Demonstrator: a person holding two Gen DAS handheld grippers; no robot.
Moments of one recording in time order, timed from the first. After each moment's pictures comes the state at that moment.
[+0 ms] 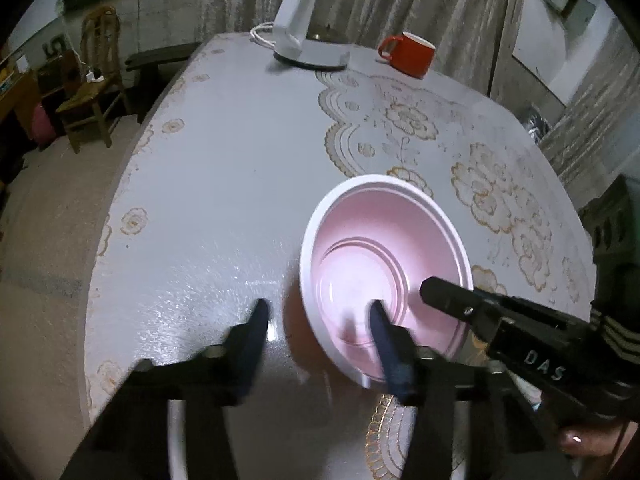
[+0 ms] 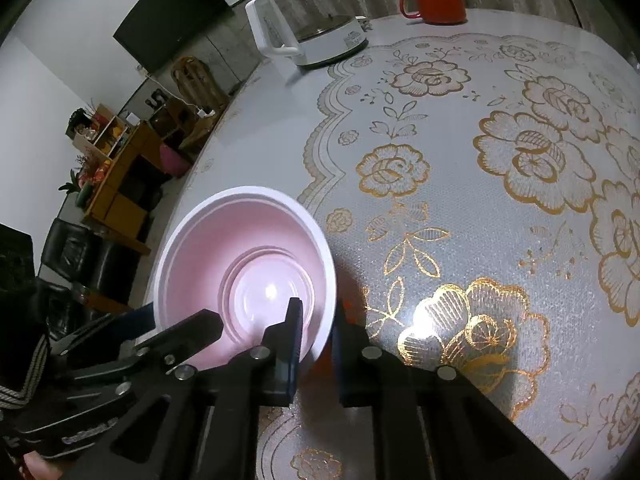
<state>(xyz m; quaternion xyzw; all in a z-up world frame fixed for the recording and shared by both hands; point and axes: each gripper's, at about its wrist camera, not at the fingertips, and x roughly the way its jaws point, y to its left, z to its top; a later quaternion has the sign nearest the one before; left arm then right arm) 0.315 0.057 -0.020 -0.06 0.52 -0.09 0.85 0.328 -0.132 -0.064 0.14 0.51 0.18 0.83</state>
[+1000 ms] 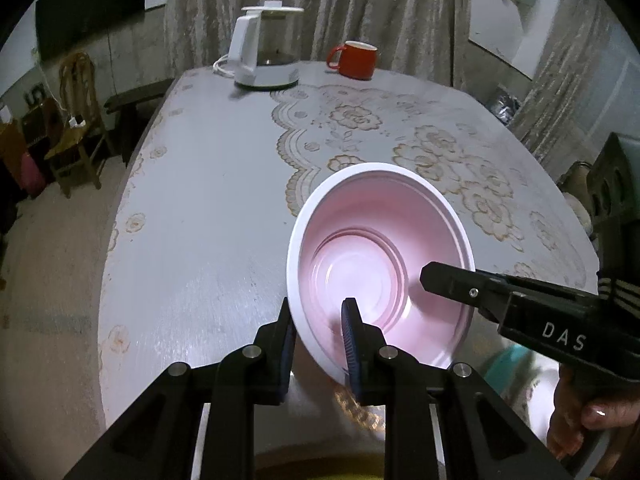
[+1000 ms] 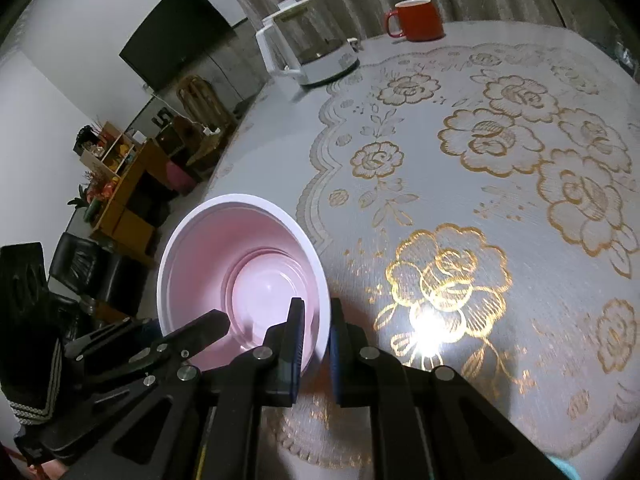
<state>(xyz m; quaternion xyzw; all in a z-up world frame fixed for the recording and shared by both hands) 0.242 0.033 0.013 -0.01 0.48 -0.13 0.87 0.262 -0.153 -0.034 0.17 0.48 0.17 0.84</state>
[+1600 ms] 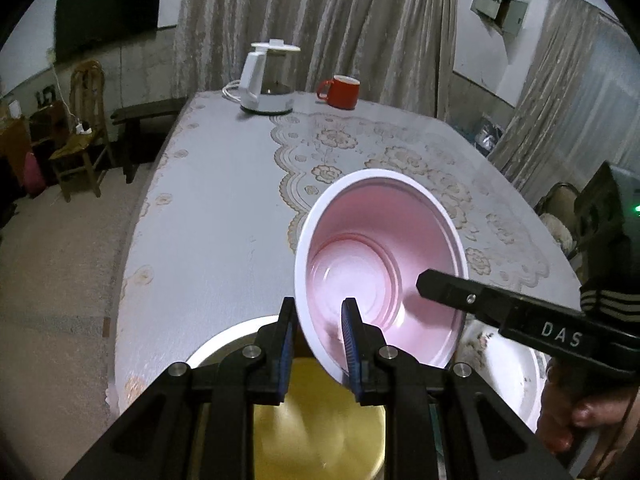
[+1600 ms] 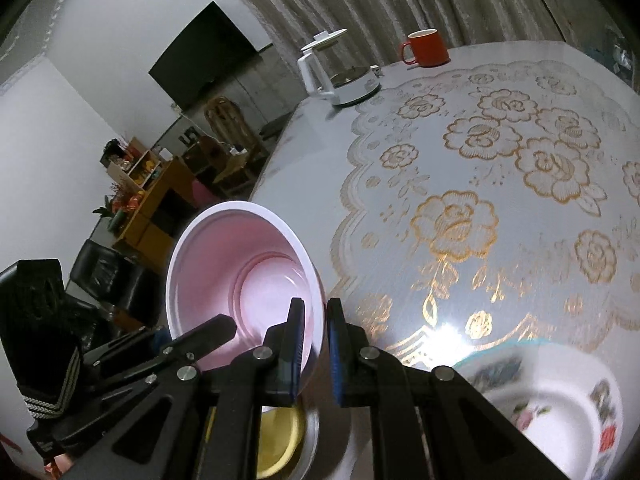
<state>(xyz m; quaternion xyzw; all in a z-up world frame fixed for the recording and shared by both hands) 0.139 0.055 0.045 -0.04 0.42 -0.14 0.89 0.162 -0.146 -0.002 0.19 0.43 0.20 0.86</state>
